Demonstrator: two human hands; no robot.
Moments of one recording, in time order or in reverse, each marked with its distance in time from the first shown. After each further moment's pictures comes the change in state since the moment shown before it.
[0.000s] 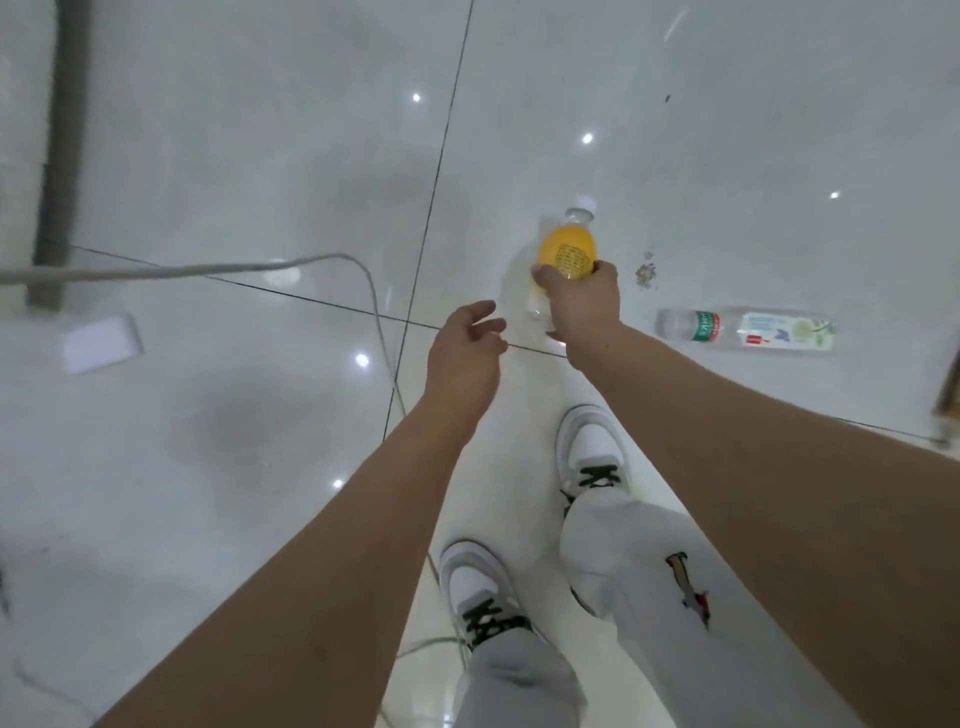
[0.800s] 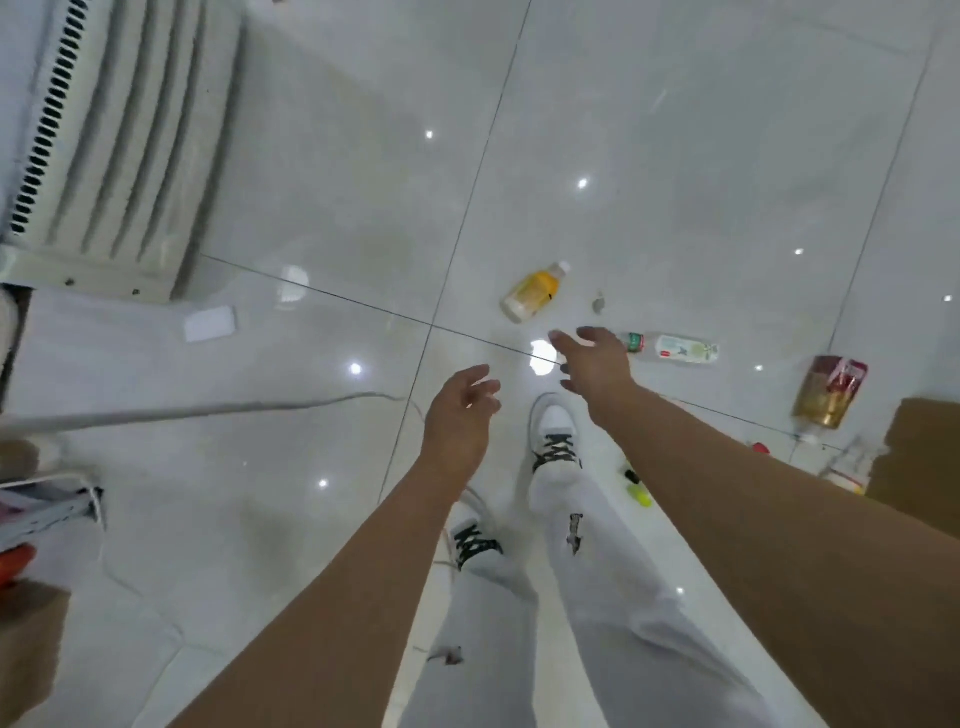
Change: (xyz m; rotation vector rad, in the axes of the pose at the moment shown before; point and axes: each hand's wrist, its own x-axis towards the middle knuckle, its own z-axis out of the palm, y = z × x) left_hand -0.211 0.056 -0.044 -0.118 0.024 -0.043; right_hand -0.195 -0.060 -0.104 -0.174 -0.129 0.010
